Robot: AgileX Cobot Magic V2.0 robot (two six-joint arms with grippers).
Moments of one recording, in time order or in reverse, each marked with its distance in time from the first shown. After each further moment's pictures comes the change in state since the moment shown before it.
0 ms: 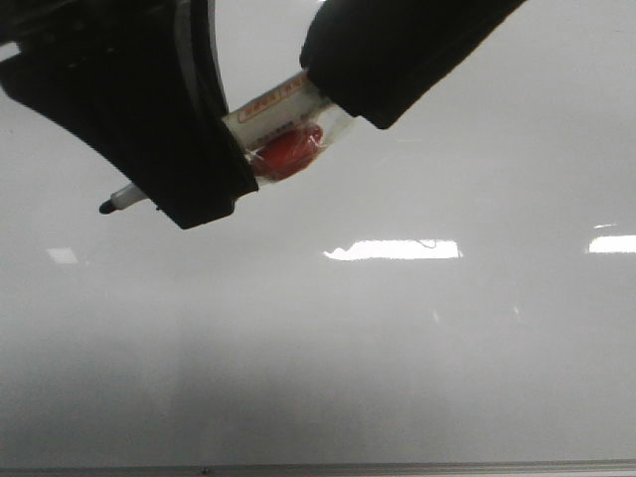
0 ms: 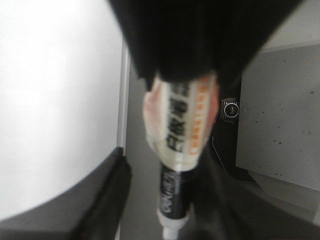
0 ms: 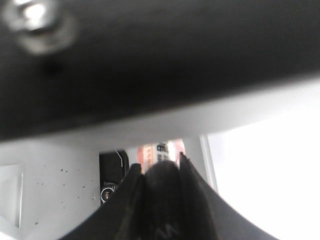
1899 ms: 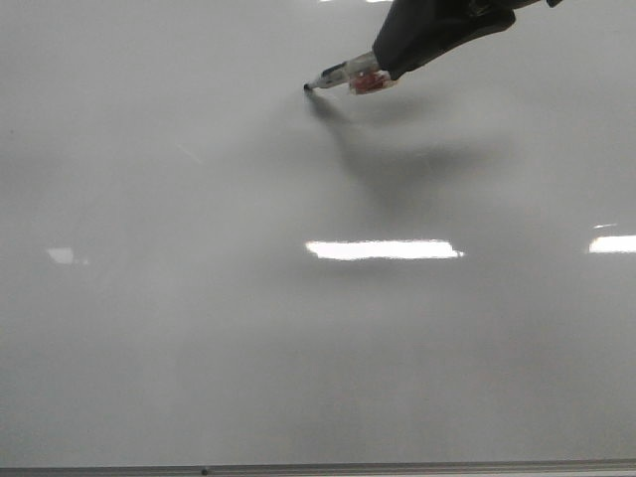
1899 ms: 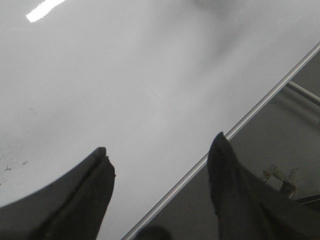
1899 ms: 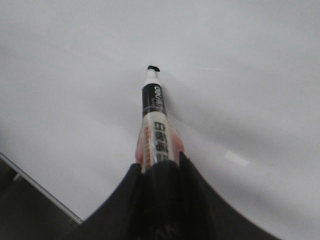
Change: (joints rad) left arm 0.523 -0.667 0.340 -0.081 -0.174 -0.164; right arm -0.239 0.209 -0.067 -0.150 -0.475 0.628
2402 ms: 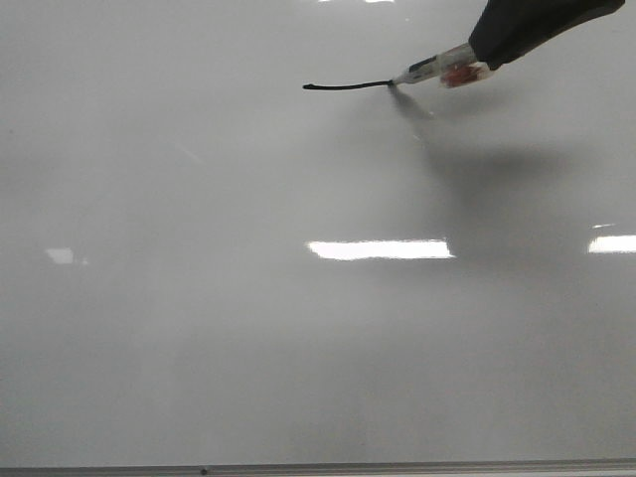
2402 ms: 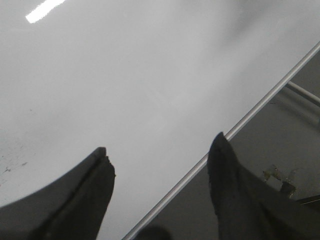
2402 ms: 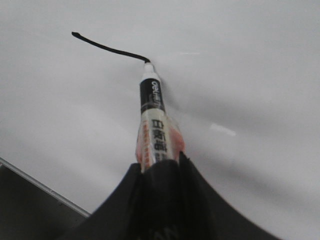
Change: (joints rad) left arm 0.000 0.000 0.000 0.000 -0.002 0.000; right arm -0.170 -0.066 -0.004 -0.038 0.178 -0.007
